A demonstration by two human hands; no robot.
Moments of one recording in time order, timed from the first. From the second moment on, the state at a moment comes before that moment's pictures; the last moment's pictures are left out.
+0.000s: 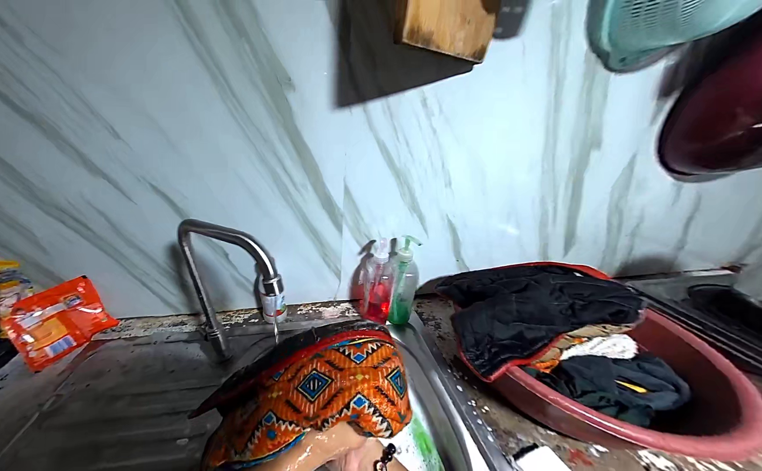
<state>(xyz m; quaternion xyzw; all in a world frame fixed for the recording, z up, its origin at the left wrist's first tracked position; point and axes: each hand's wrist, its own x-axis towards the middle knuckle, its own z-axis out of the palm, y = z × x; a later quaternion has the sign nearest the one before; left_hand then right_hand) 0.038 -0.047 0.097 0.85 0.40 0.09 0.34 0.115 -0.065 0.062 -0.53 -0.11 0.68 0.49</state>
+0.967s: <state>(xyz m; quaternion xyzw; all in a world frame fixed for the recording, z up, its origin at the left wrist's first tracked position) 0.276 -0.079 0.398 0.99 -0.07 0.07 -0.10 0.425 -0.115 0.225 -0.52 -0.10 0.38 0.76</state>
